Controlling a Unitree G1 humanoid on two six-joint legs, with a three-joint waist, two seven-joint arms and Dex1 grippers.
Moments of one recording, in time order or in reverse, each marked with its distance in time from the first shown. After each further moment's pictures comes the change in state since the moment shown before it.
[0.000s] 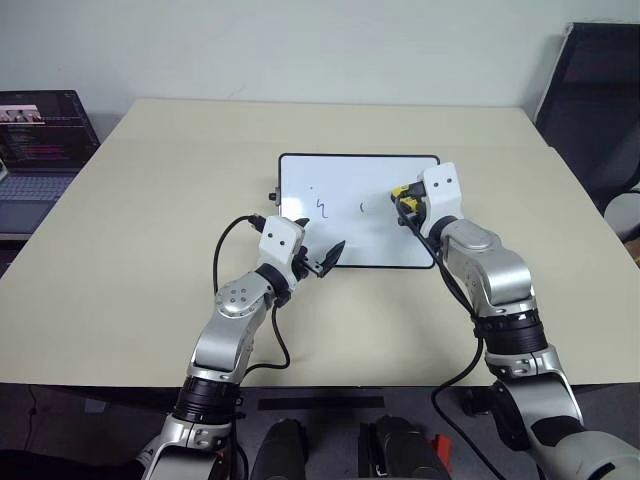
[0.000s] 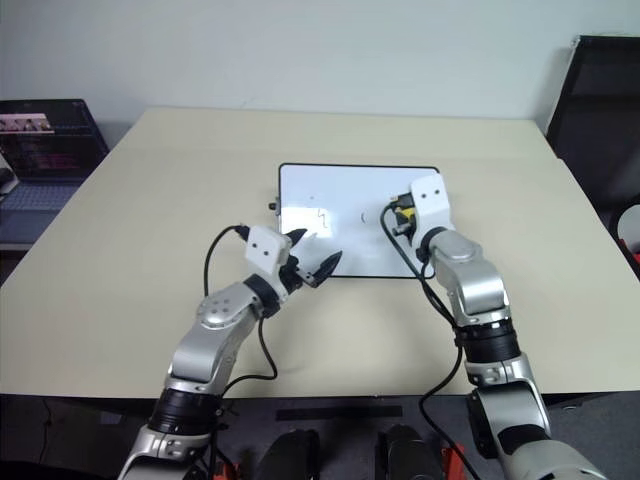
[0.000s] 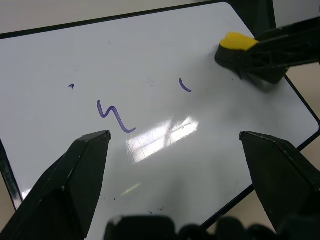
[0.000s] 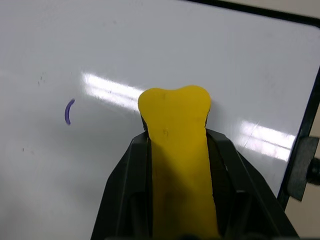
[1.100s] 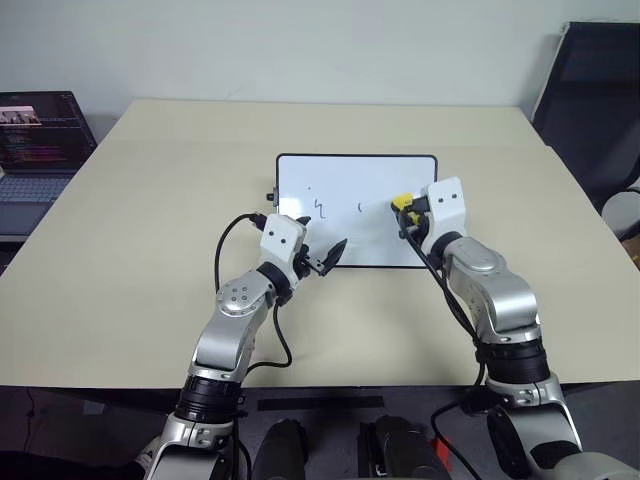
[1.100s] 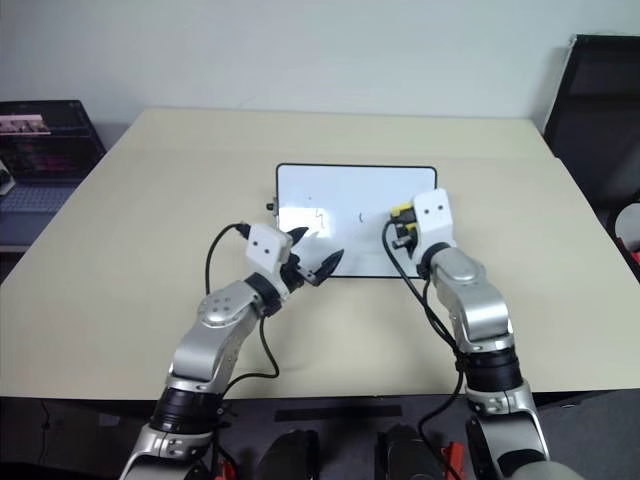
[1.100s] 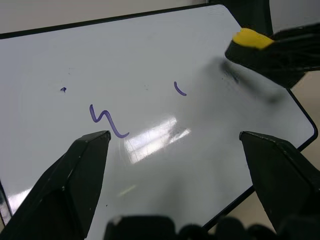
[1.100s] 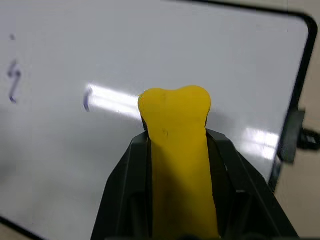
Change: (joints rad) left arm -0.010 -0.011 0.002 0.000 0.000 0.006 -0.002; right arm 0.078 0.048 -0.026 -0.102 0.001 -0.052 -0.001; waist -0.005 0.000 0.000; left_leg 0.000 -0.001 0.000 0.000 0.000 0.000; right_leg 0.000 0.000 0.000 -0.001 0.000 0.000
